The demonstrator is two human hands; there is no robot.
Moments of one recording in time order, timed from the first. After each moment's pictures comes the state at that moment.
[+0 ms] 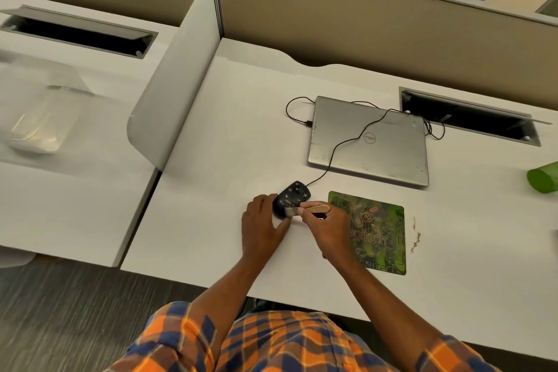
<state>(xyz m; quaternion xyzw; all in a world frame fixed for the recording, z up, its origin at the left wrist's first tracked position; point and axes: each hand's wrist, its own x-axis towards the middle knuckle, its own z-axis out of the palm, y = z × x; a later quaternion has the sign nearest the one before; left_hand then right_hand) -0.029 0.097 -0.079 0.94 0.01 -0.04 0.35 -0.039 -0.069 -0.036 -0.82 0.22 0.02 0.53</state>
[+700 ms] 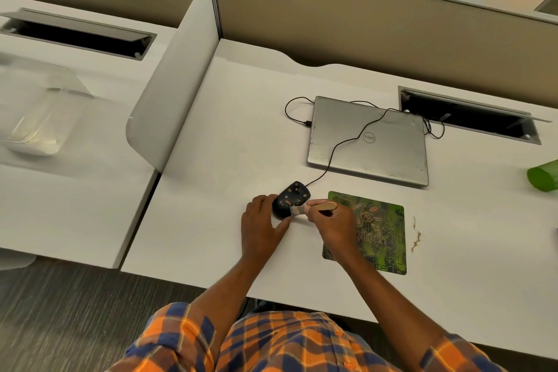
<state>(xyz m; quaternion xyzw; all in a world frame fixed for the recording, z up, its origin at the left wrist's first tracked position) -0.028 0.098 -0.079 0.93 0.01 -0.04 0.36 -0.034 -0.080 -0.029 -0.80 0.25 0.03 0.54</state>
